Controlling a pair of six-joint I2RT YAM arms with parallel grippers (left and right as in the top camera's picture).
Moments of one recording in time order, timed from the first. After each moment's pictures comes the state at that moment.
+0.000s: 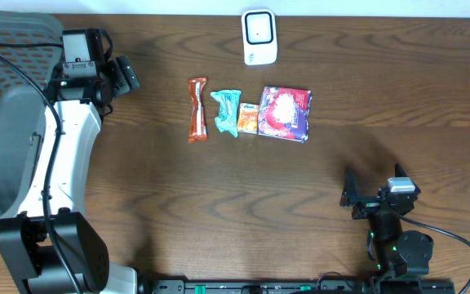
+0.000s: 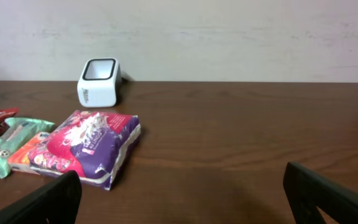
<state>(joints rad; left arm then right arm) 0.08 1.66 1.39 -0.63 -0.16 -0.31 0.00 0.01 0.01 -0.07 -0.07 0.01</state>
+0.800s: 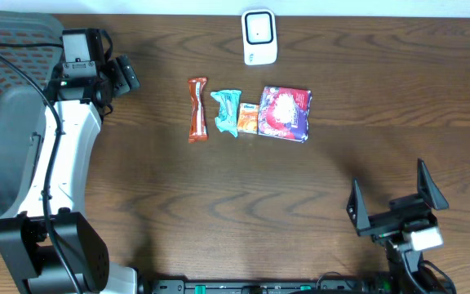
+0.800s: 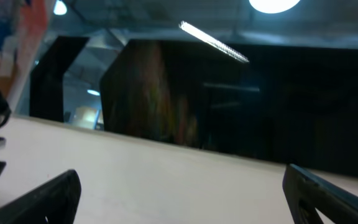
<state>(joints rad) 0.08 1.66 1.39 -0.63 -0.16 -0.31 0.00 0.02 0.04 0.67 -0.33 0.01</state>
